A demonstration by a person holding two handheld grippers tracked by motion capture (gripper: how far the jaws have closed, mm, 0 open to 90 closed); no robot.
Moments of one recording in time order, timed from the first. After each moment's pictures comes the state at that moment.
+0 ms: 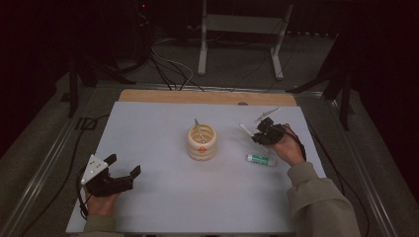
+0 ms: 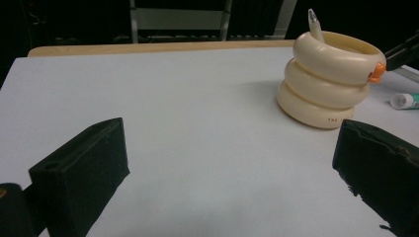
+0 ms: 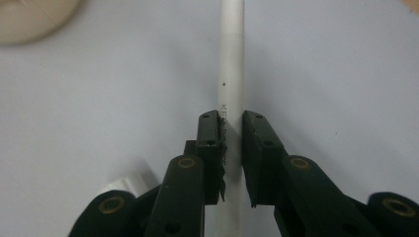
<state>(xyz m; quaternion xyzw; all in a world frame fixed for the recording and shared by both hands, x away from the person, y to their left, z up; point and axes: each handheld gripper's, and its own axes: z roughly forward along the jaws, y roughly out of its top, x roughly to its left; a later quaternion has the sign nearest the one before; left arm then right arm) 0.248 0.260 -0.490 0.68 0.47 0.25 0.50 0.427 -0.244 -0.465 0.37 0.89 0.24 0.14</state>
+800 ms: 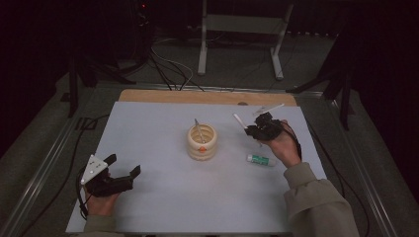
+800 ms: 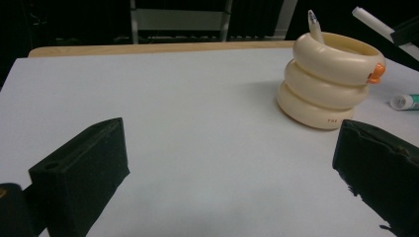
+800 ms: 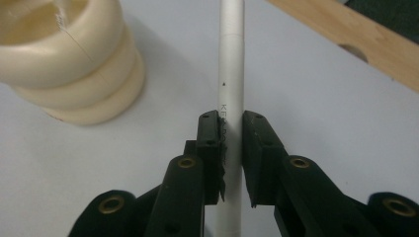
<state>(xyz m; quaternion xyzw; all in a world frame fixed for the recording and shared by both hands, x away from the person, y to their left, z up) 0.247 0.260 -0.489 0.68 0.47 0.26 0.51 0.412 -0.223 -0.430 0.37 0.86 0.32 0.15</state>
